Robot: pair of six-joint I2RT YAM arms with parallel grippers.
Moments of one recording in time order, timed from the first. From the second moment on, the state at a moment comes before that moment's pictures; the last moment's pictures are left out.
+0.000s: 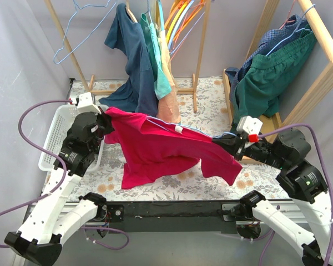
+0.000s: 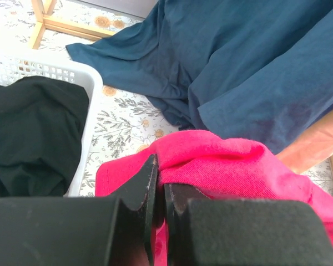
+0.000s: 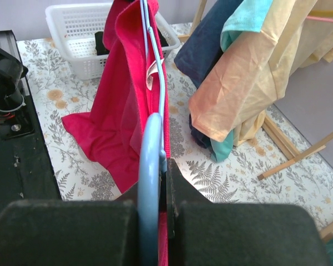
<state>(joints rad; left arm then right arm) -0.38 0.81 0.97 -0.45 -0.36 -0.40 0.57 0.62 1.10 -0.59 -0.53 -0.24</state>
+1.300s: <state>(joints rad) -0.36 0.76 1.00 -0.52 0.74 -0.16 0.56 0.88 0.96 -0.48 -0.79 -0.13</state>
